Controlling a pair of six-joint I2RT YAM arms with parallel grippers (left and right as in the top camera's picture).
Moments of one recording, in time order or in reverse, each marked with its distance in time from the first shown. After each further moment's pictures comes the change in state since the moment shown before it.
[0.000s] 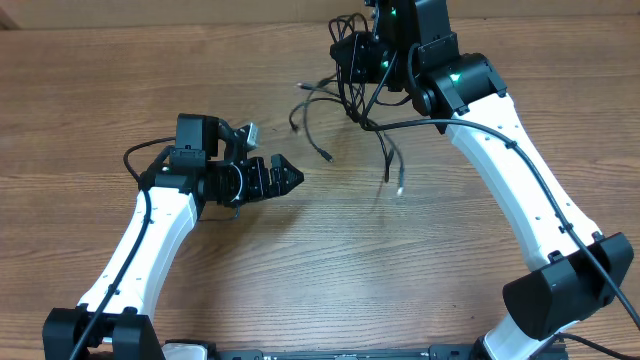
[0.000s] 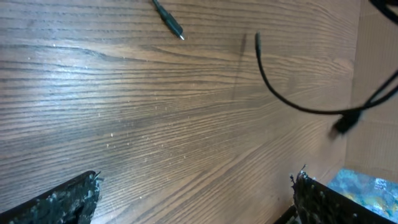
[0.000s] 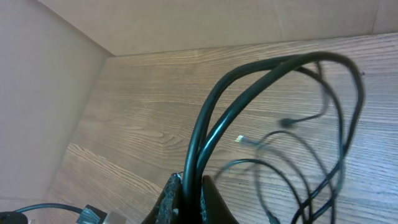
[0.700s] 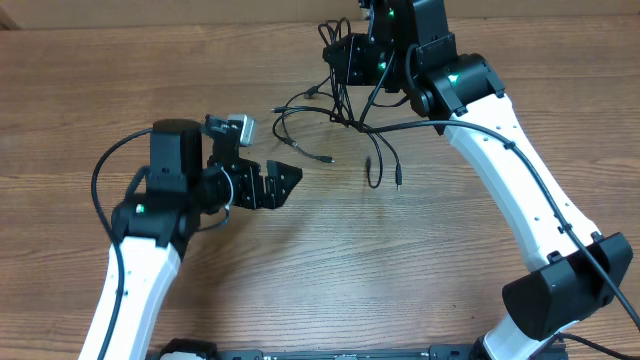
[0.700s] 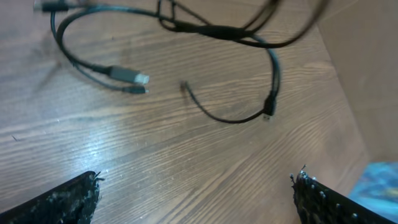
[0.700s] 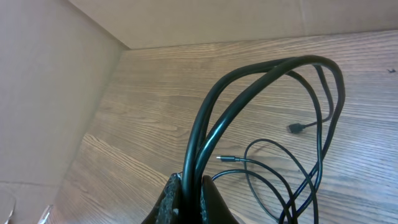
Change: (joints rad) left arm -0.051 -0.312 0.006 -0.001 -0.064 0.120; right arm 0.012 0.000 0.000 0.014 -0.055 0.001
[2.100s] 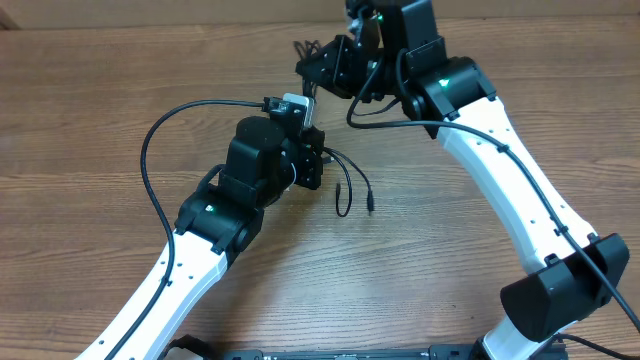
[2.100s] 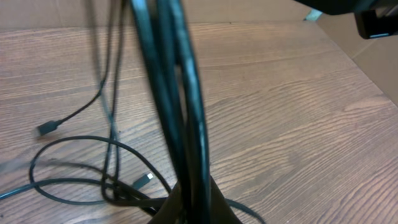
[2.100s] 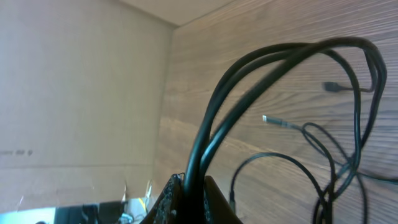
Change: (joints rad) left arm -0.336 0.103 0.003 0.397 -0.474 -0.083; right arm 0.018 0.000 0.000 0.011 -0.217 0.341
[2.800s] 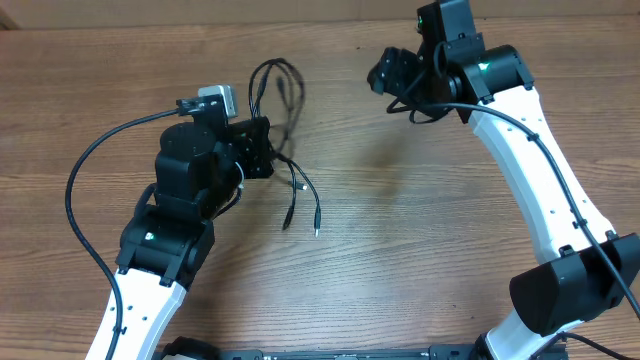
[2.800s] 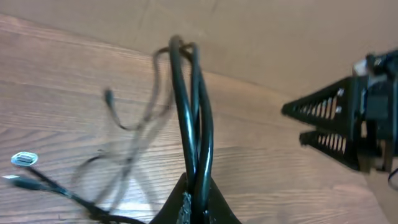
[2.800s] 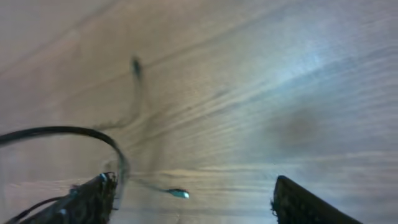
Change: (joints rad) left arm 0.193 -0.190 0.000 -0.087 0.000 -0.235; right arm -0.128 -0.001 0.009 -0.412 0.437 -0.154
